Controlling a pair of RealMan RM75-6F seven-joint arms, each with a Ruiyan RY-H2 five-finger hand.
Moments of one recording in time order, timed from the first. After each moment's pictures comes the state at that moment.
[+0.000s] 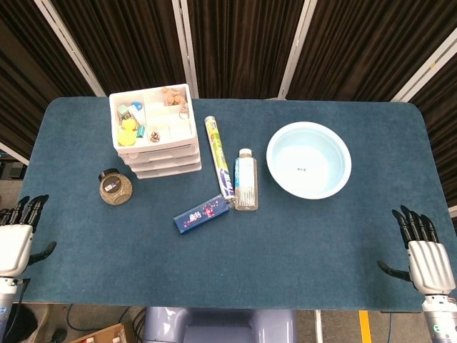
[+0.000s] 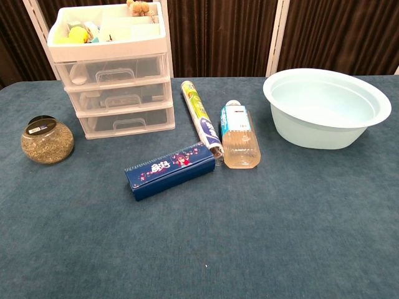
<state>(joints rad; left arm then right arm) -0.12 -1.14 -0.07 -1.70 1.43 1.45 0.20 0.06 -1.10 0.05 -1.66 -1.48 1.45 -0.01</state>
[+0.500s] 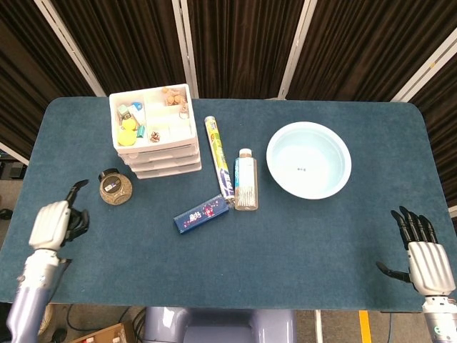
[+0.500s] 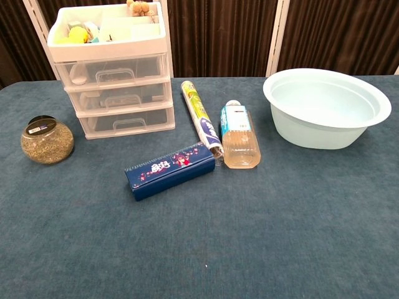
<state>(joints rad) -0.28 -1.23 -0.23 -1.94 1.09 1.26 0.18 0.06 -1.10 0.04 -1.66 -1.50 1.46 0.02</state>
